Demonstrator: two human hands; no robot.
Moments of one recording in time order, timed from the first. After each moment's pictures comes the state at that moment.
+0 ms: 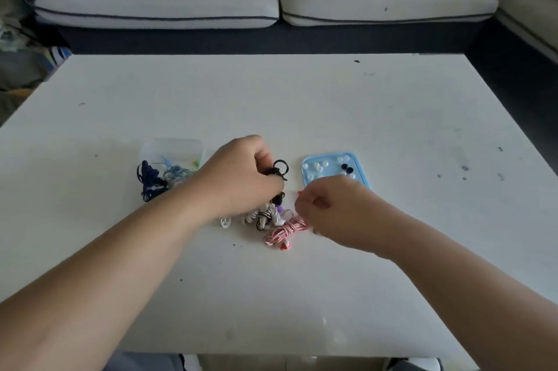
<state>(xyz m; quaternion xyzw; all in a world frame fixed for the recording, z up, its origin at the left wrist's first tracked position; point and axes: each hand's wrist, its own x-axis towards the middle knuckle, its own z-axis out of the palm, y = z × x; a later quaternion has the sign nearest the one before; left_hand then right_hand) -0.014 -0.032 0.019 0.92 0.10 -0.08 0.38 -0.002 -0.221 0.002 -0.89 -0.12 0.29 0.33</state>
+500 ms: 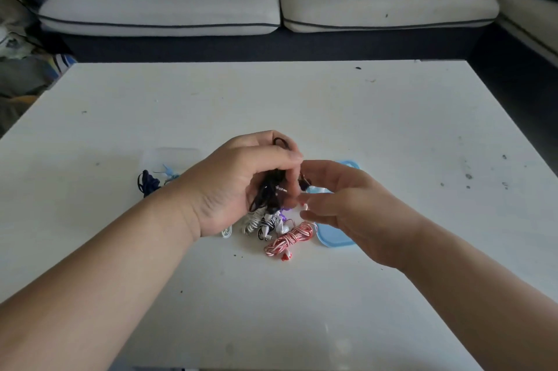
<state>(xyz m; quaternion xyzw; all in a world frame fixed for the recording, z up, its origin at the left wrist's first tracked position) -0.014 -0.038 0.049 0.62 0.05 -0.19 0.76 0.015 -0.229 -0.008 -0.66 -0.04 0.33 0.67</state>
